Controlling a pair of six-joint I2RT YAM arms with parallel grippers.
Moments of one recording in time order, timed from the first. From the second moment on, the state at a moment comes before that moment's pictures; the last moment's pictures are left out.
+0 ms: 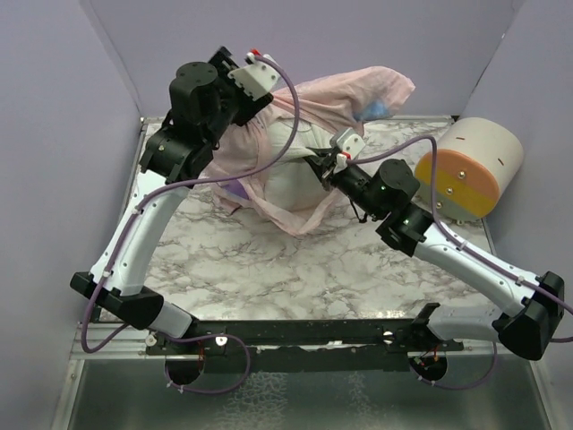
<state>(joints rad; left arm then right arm) -0.51 1.46 1.90 -0.52 -0.19 0.71 0.81 1.21 1.06 0.34 0.00 -0.27</state>
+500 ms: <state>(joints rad) -0.45 1.35 2.16 -0.69 0.12 0.36 0.78 1.59 1.83 -0.11 0.00 -0.08</state>
